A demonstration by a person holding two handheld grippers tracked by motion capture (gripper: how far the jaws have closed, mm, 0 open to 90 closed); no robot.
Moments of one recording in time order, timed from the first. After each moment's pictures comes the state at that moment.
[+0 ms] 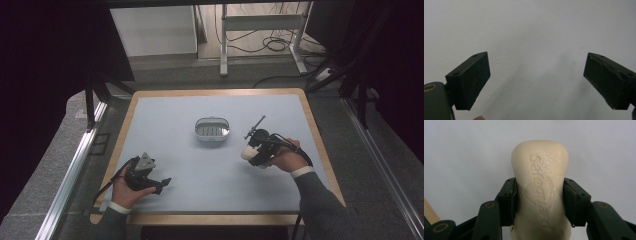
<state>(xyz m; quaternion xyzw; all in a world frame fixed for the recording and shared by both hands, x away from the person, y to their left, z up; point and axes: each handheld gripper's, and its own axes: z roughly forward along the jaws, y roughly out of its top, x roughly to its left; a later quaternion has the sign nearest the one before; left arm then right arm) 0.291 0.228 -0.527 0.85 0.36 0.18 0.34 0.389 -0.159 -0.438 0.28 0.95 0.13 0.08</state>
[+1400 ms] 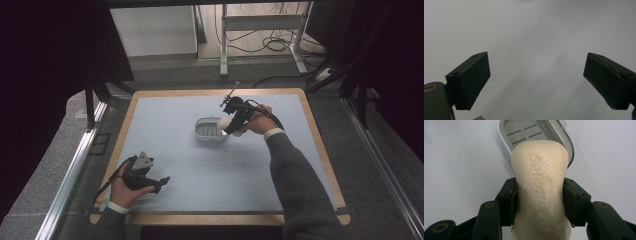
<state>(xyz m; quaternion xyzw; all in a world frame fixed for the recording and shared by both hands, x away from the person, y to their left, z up) 0.290 0.232 -0.522 0.84 0.36 0.18 0.35 0.480 -0.088 -0.410 0.23 0.95 0.18 0.07</state>
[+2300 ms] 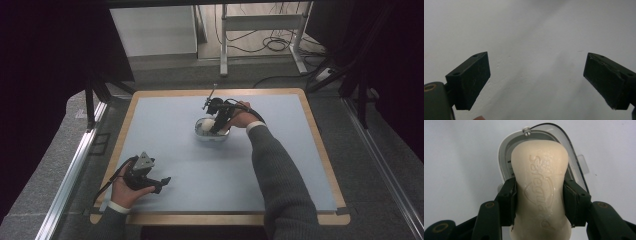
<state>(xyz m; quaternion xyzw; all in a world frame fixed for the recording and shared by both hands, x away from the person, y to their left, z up) 0.291 0.230 -0.524 0.85 0.36 0.18 0.35 0.513 -0.036 -0.444 0.13 0.98 0.17 0.05</state>
